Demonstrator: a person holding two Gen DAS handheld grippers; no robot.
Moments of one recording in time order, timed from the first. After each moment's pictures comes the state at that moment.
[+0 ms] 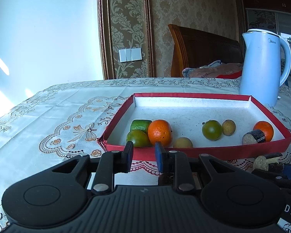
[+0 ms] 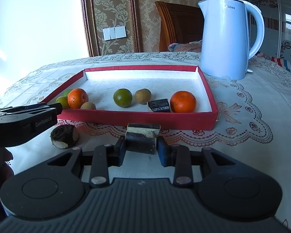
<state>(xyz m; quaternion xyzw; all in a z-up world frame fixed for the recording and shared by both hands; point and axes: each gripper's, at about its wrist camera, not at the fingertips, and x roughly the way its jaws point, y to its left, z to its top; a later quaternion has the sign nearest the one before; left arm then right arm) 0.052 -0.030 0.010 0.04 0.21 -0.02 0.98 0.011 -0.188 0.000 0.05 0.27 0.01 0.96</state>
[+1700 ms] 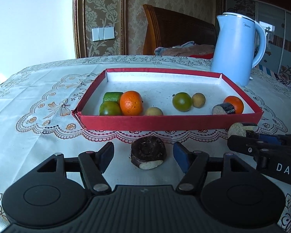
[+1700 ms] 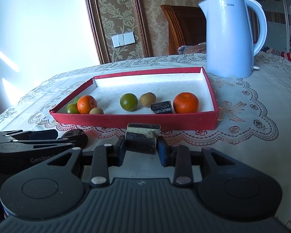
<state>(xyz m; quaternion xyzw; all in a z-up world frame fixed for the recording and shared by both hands) 0.041 -0.031 0.001 0.03 0.29 -0.11 0.95 0.001 -0.206 0.001 0.08 0.26 0.05 0.96</state>
